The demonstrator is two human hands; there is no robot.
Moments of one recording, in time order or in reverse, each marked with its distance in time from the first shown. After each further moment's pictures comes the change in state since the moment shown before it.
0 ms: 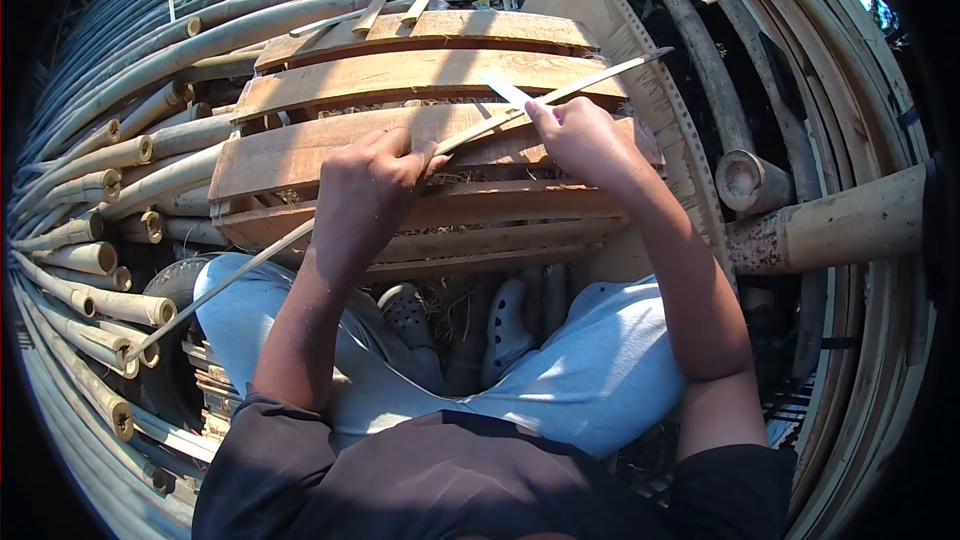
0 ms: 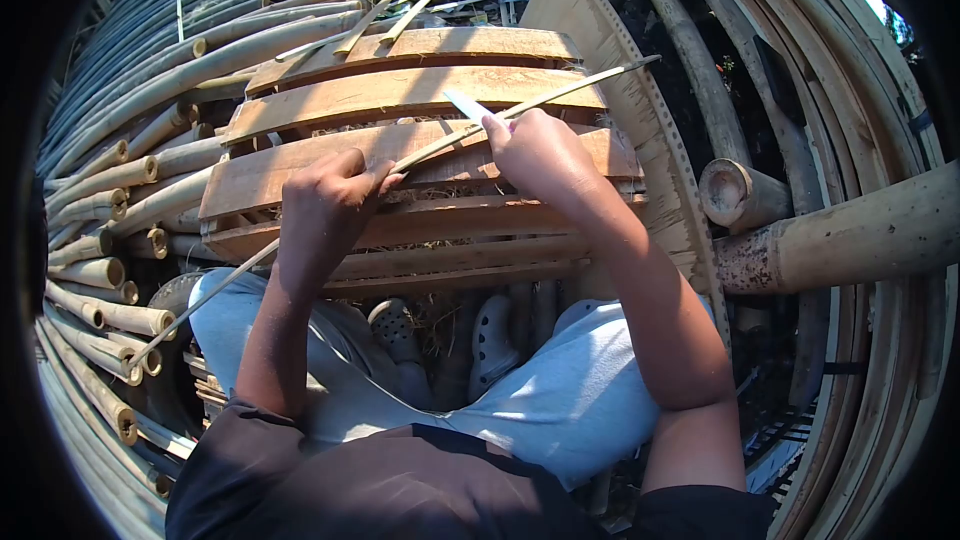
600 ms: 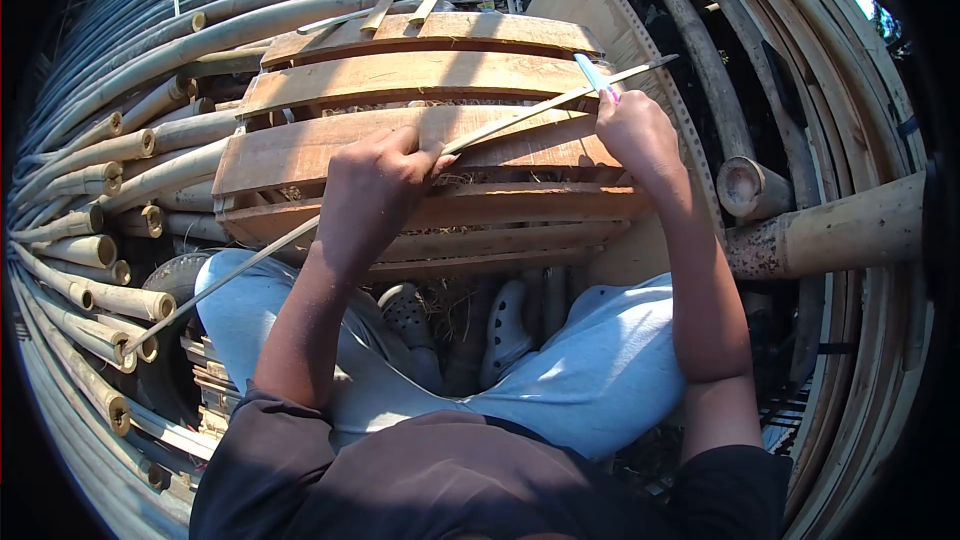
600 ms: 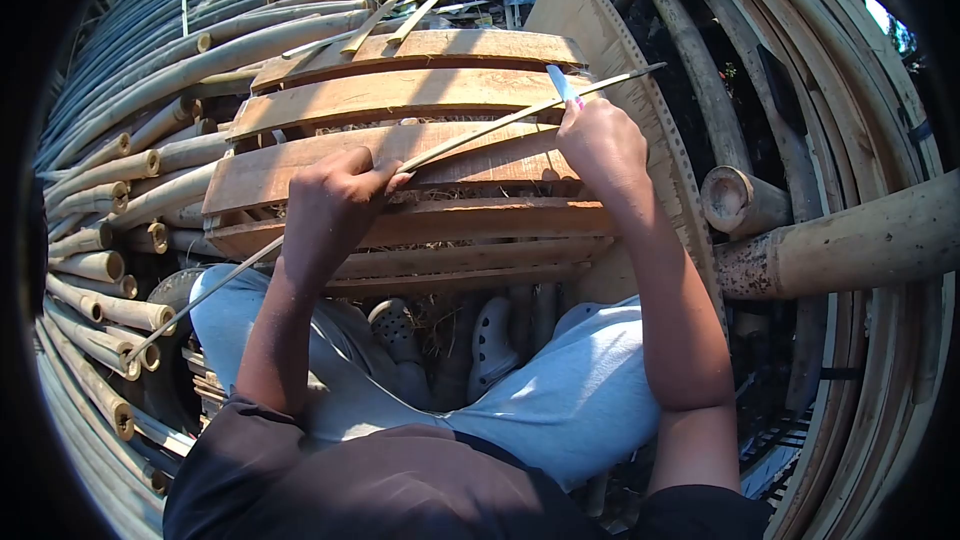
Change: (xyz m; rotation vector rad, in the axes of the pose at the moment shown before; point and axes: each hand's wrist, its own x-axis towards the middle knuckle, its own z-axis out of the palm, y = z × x) left_hand 0.001 -0.001 -0.002 -0.003 -0.009 0.003; right_hand 0.018 0.038 -0.016 -0.259 0.381 0.062
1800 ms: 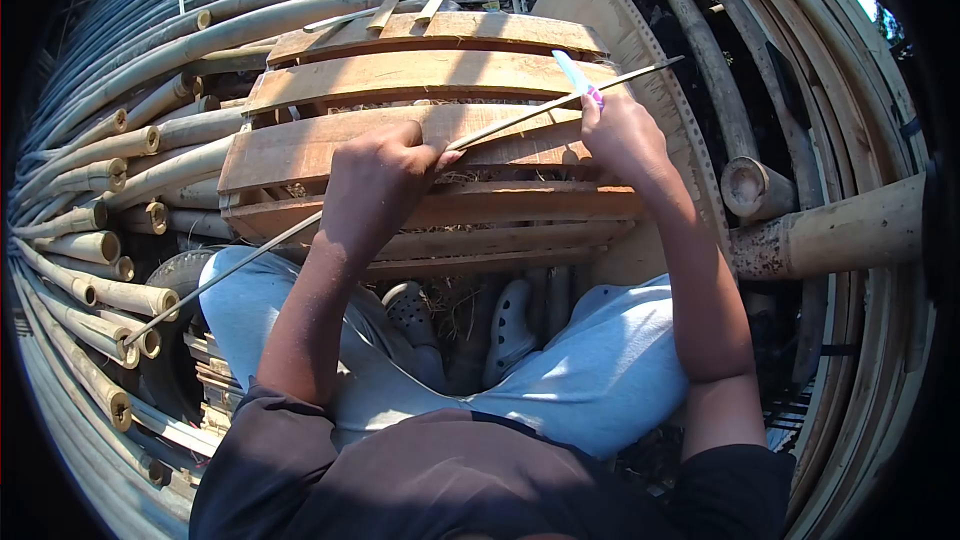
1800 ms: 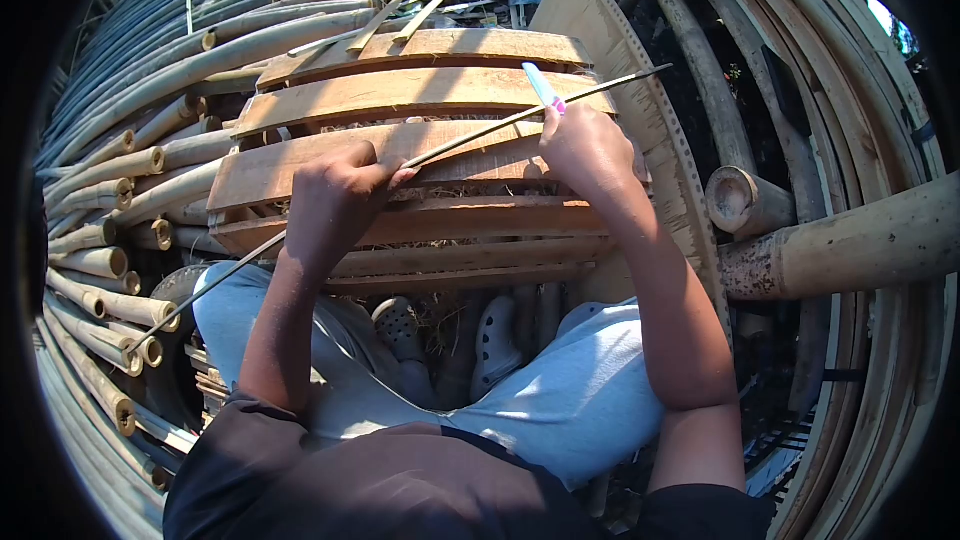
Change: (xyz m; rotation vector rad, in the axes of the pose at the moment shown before) left_hand -0.001 -0.007 0.004 -0.036 -0.011 -0.027; right_hand -0.015 -0.023 -0.008 0.098 -0.176 -0.014
